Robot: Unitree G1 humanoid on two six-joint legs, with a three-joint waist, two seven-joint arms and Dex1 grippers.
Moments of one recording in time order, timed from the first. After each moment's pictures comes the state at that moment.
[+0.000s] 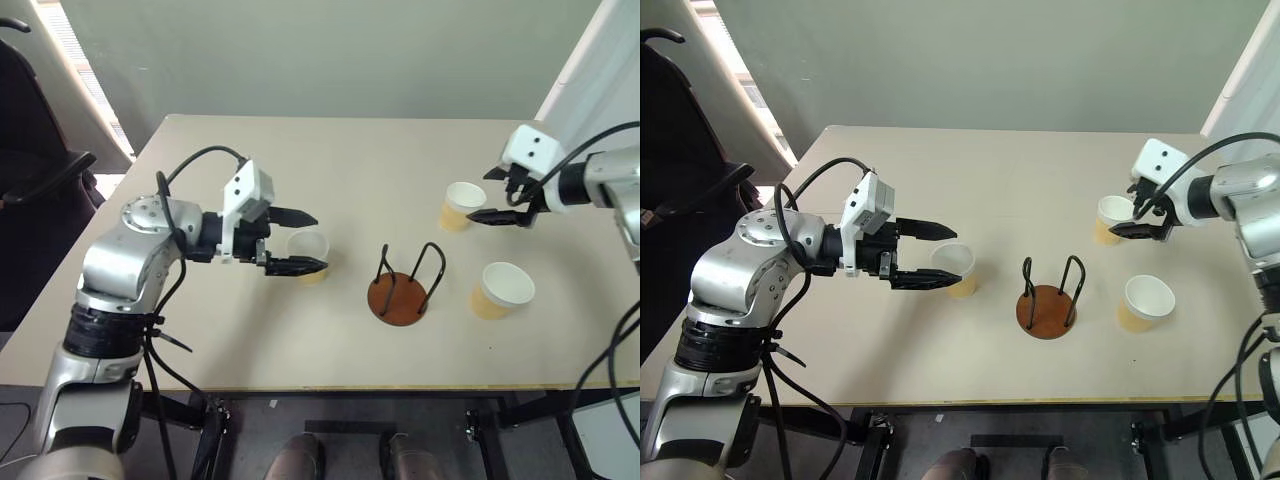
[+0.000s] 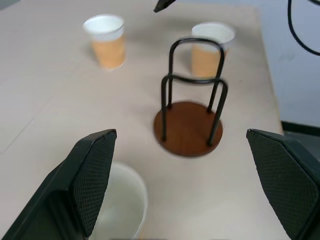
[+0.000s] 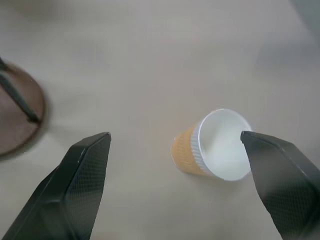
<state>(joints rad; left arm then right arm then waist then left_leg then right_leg) -0.73 0.76 -0.04 -0.12 -0.45 0.70 -1.22 -1.09 -0.94 0.36 0.46 0.03 0.35 1.18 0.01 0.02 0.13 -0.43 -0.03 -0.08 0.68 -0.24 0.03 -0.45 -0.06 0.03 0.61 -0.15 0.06</state>
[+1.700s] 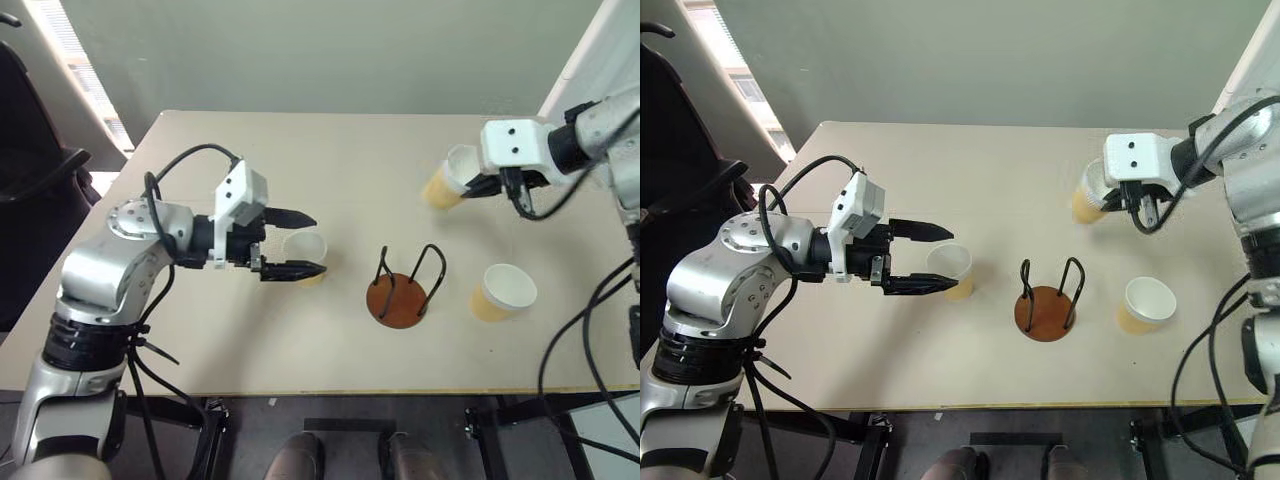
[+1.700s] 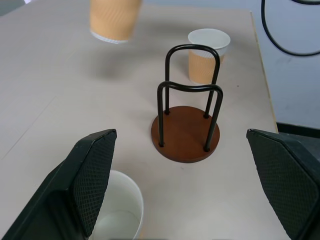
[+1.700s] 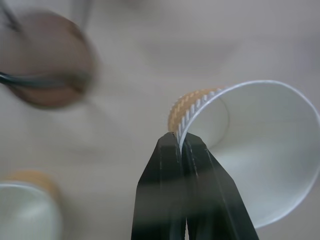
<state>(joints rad) -0.70 0.80 -0.02 -0.20 -0.55 0.70 -1.20 -1.19 -0.99 0.32 0.12 -0.03 0.27 1.60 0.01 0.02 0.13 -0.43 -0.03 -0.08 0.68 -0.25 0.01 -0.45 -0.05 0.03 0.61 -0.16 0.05</state>
